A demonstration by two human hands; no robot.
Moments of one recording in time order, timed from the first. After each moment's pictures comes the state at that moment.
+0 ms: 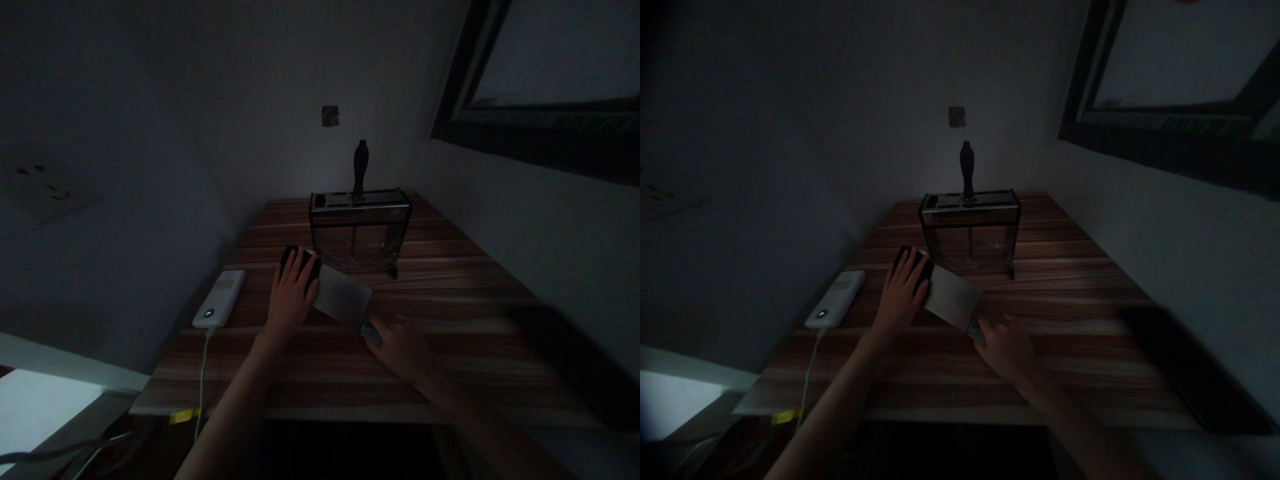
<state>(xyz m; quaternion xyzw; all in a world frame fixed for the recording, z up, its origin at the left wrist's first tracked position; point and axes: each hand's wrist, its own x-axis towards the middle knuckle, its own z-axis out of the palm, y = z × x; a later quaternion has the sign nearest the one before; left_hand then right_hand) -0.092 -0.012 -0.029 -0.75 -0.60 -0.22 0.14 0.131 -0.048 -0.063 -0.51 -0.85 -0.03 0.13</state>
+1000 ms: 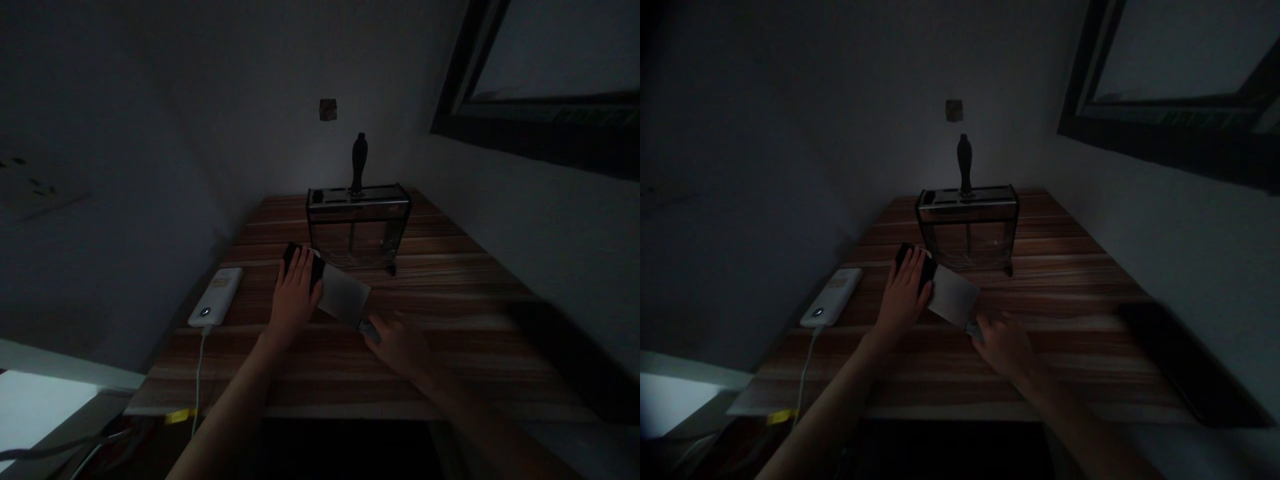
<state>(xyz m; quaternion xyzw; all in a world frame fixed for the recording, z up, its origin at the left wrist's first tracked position) -0.081 -0.015 -0.030 -0.76 -0.59 -0.22 0.15 0.132 -0.049 -0.061 -0.51 -0.85 -0.05 0.12</state>
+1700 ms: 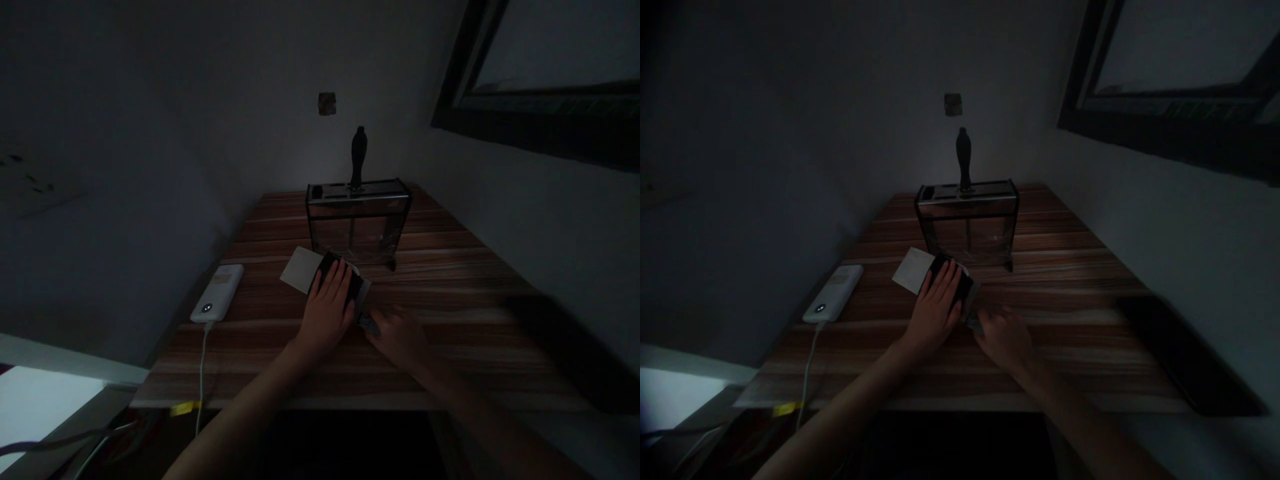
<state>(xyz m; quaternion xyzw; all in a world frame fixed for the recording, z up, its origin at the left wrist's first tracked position) -0.035 -0.038 -0.041 -0.83 -0.52 -0.20 0.08 0.129 -0.049 -0.060 -0.51 -0.85 -0.05 0.11</state>
